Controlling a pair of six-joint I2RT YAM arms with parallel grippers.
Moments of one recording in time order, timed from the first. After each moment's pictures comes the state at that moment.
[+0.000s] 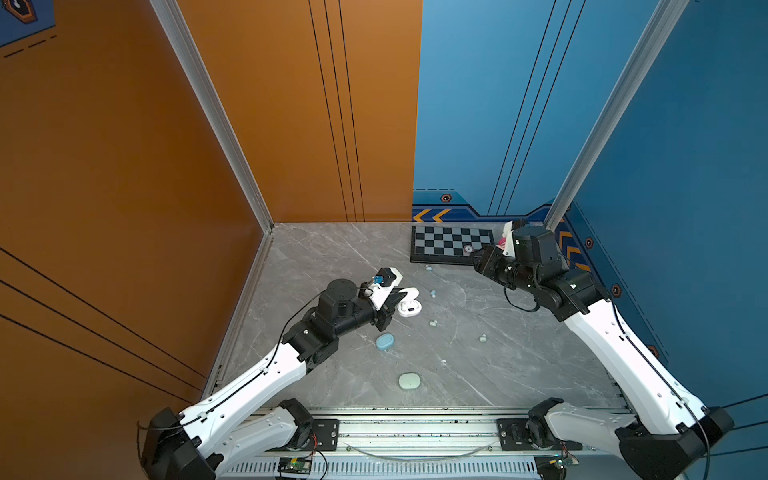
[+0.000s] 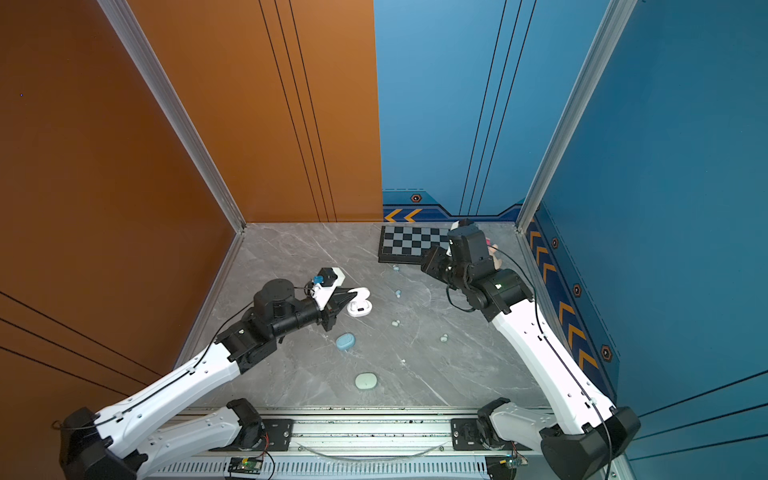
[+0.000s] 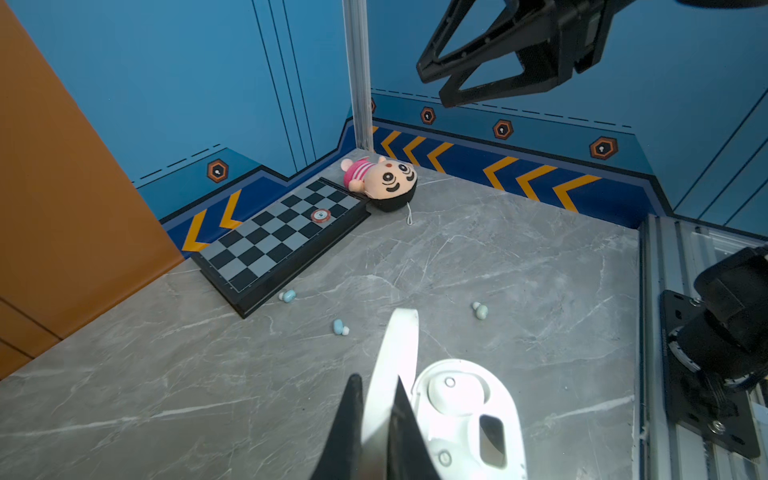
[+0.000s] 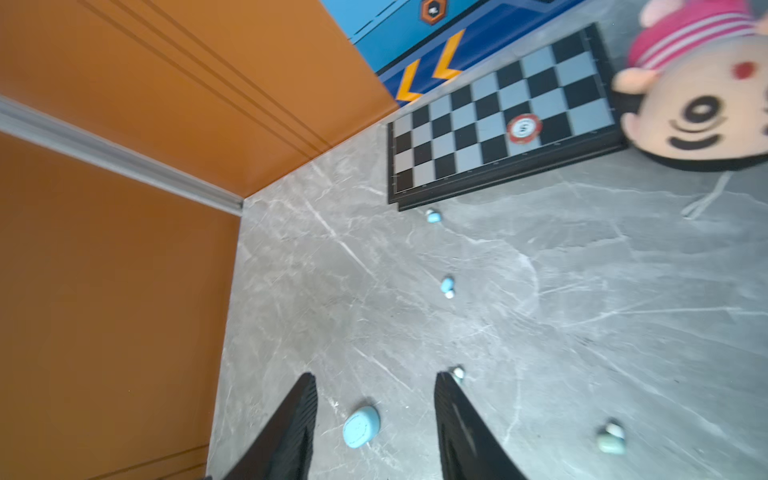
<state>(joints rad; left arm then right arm) -0.73 1.05 0.79 0.00 0.21 0.11 0.40 1.17 1.33 -0.76 0.00 0.80</state>
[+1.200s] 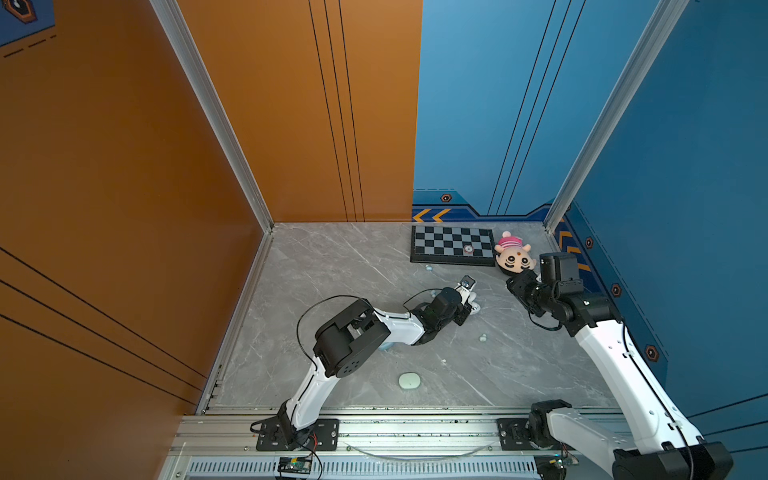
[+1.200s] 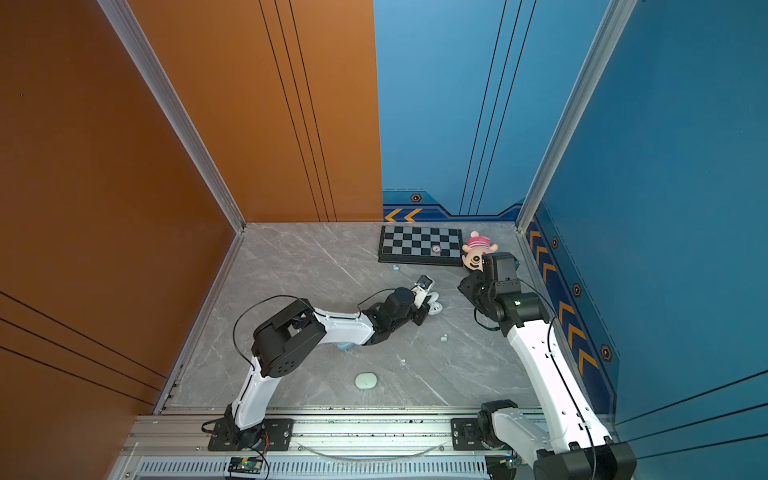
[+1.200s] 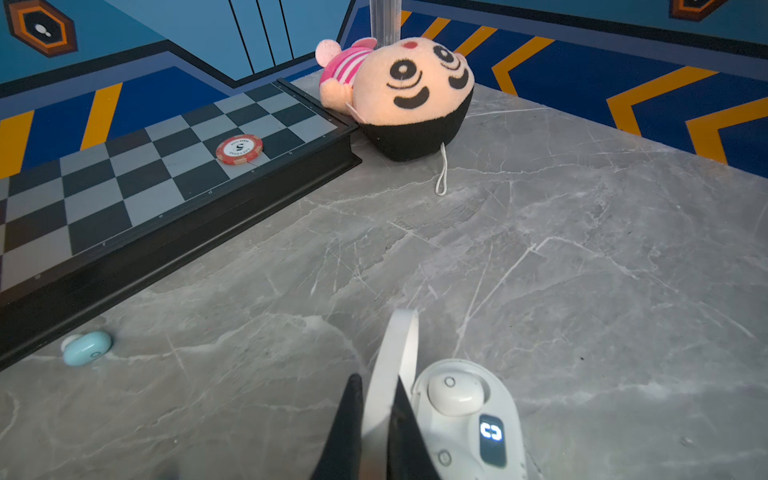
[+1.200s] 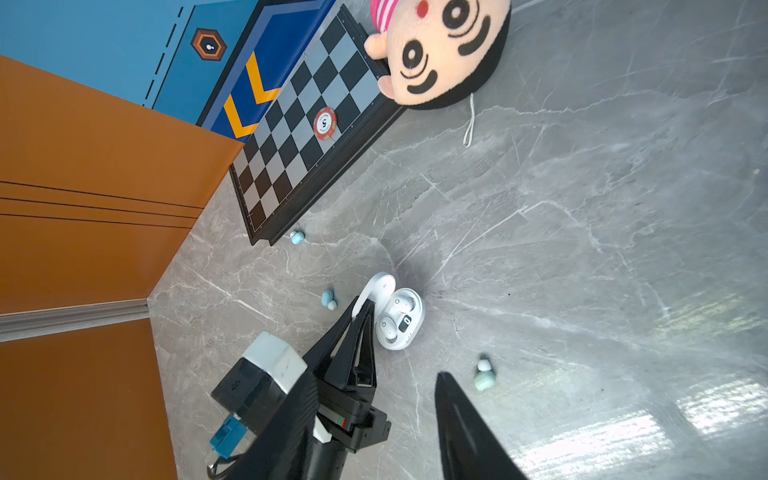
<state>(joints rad) -0.96 2.18 1.29 0.50 -0.18 -0.07 0.13 1.06 1.06 -0.80 -0.03 0.91</state>
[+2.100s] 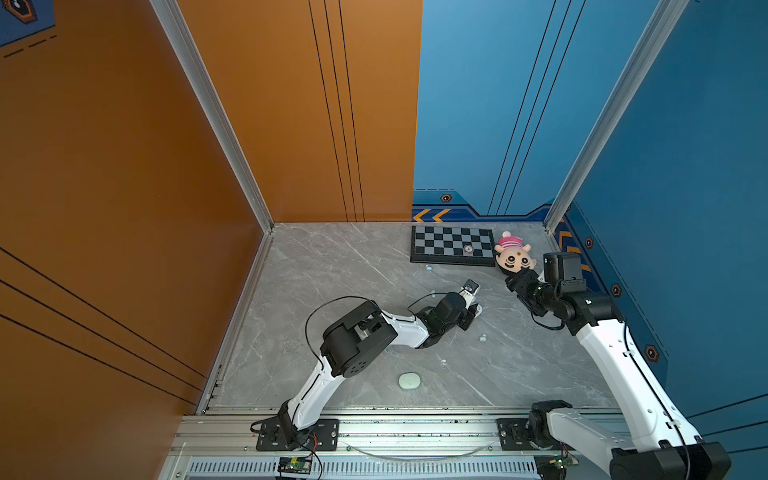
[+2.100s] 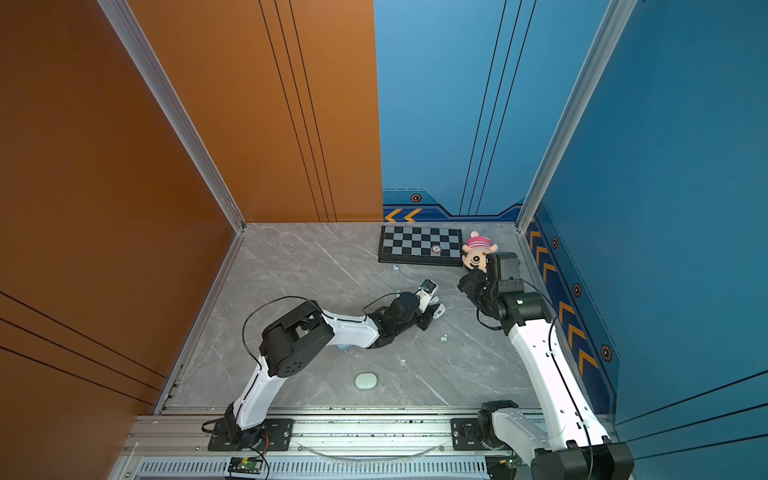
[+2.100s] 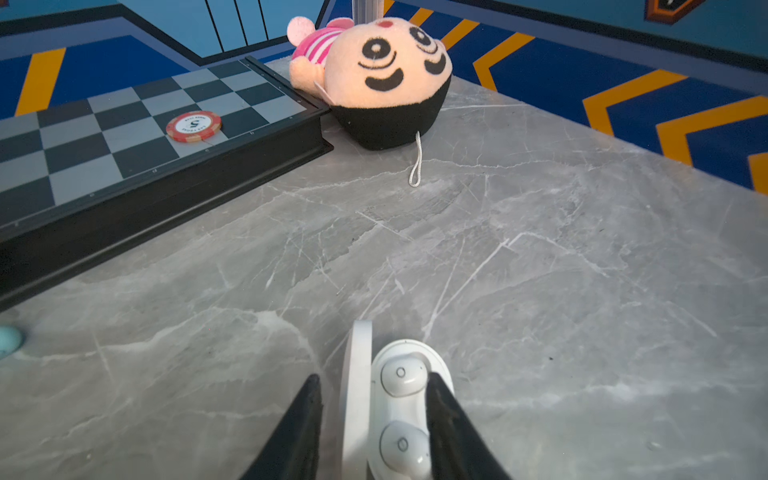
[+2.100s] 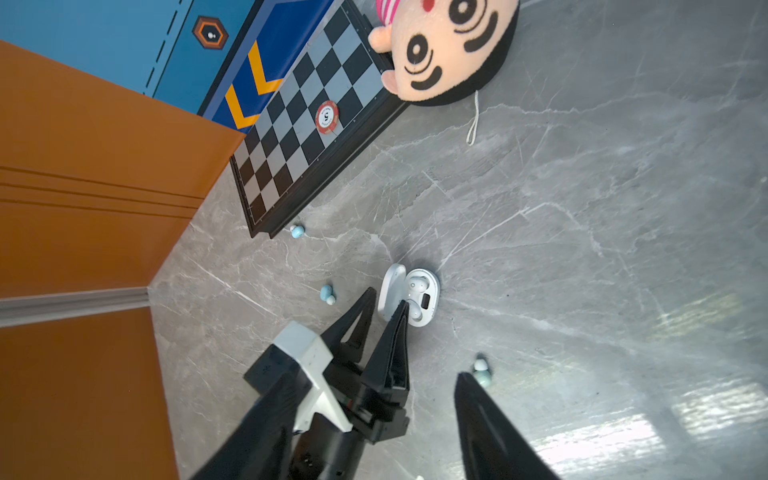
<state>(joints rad) -0.99 2.18 1.28 0.51 -0.15 -0.12 0.10 1.06 1.06 -0.81 -0.08 0.84</state>
